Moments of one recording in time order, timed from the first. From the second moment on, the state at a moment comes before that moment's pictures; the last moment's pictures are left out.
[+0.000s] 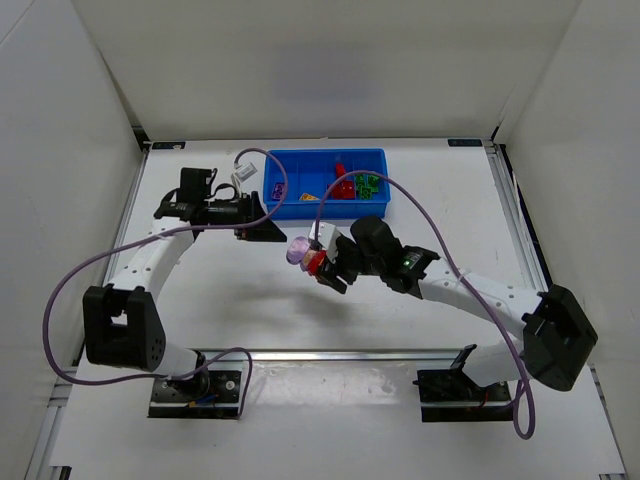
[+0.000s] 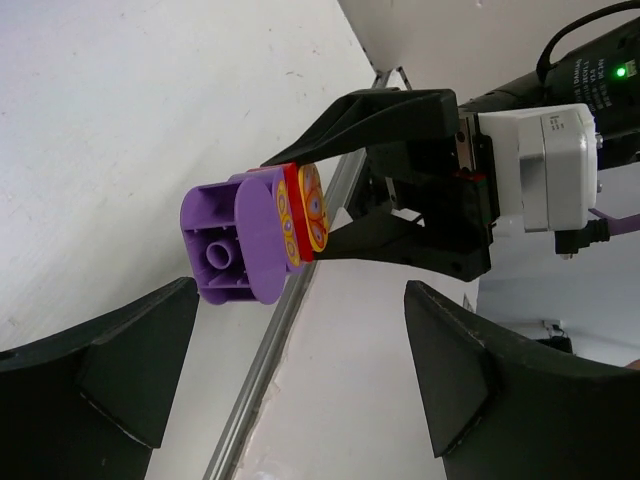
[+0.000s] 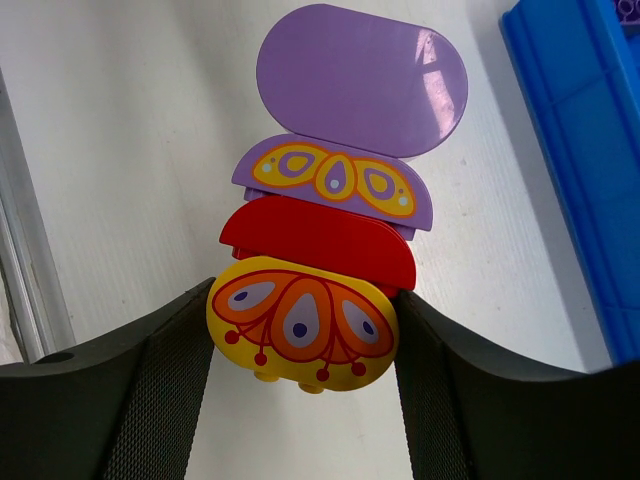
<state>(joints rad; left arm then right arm) -0.13 1.43 1.09 -0.50 1.18 -0.13 0.89 1.34 0.90 -0.15 -0.27 -0.35</state>
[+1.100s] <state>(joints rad) -0.14 1.49 1.10 -0.50 1.19 -0.12 0.95 1.32 0.95 -0.08 -0.26 -0.38</state>
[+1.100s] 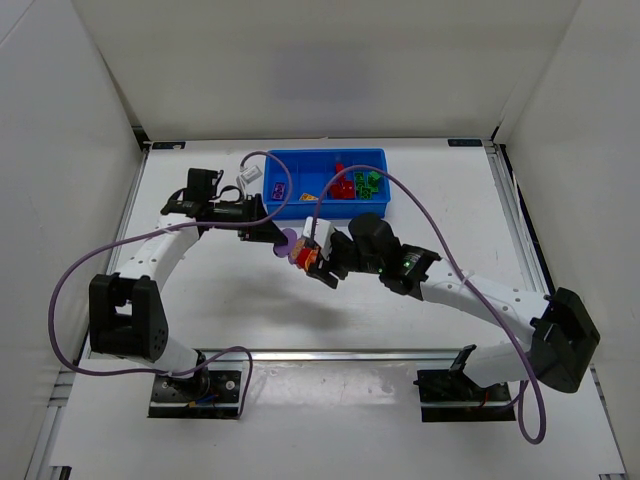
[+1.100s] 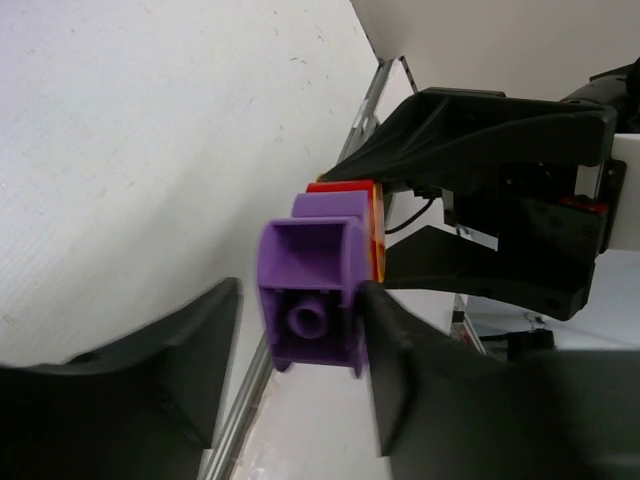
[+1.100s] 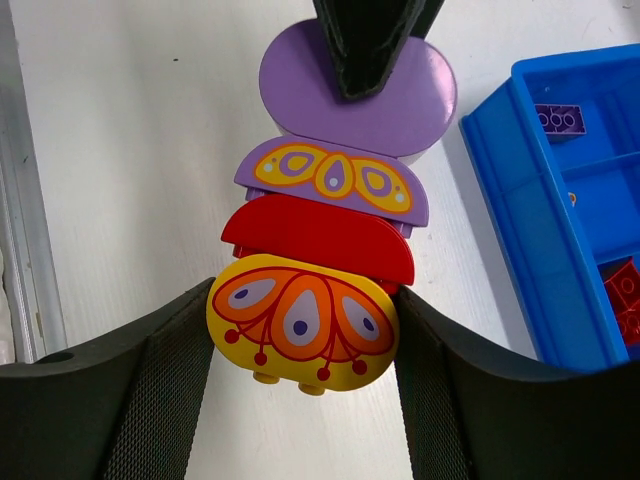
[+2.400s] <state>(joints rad) -0.21 1.92 1.73 -0.48 0.41 -0.03 0.86 1.21 0.84 -0.19 -0.20 -0.31</state>
